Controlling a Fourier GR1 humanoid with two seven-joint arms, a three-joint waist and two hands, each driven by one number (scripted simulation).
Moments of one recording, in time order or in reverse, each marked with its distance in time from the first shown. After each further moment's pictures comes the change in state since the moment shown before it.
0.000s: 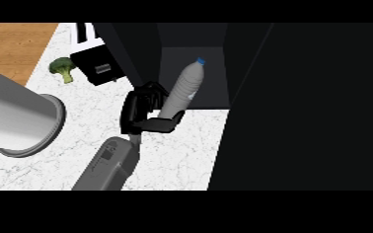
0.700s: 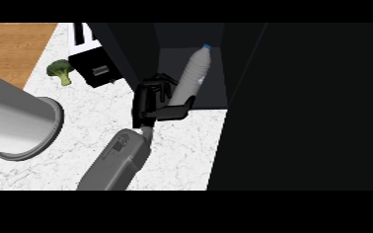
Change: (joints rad) left arm -0.088 -0.008 -0.095 0.017 0.053 0.277 0.117; right arm 0.051 -0.057 -0.009 -0.014 -0.022 0.007 -0.057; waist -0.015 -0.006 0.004
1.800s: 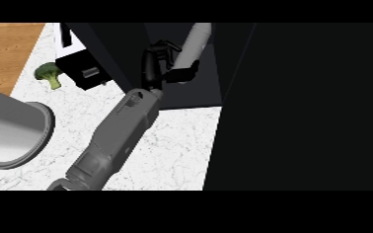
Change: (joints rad) left arm -0.406 -0.007 0.081 0.449 -0.002 0.153 -0.078; right arm 0.050 -0.043 -0.044 -0.001 -0.051 0.033 -0.088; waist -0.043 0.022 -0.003
